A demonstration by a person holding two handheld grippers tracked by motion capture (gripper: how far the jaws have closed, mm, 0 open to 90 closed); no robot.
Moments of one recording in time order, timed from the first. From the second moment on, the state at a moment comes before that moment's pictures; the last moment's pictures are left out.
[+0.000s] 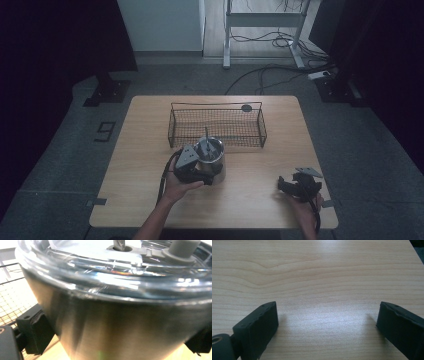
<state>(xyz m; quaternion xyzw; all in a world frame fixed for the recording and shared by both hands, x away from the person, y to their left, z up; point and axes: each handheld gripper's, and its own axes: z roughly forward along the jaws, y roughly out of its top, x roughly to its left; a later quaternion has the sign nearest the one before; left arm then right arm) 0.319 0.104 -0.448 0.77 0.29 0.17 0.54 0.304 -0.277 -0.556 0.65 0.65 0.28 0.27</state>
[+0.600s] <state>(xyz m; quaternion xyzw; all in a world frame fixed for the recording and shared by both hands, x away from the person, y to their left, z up) 0.334 0.119 -0.424 0.76 0.30 0.18 0.55 0.305 -0.277 -0.556 0.65 0.65 0.28 0.27</state>
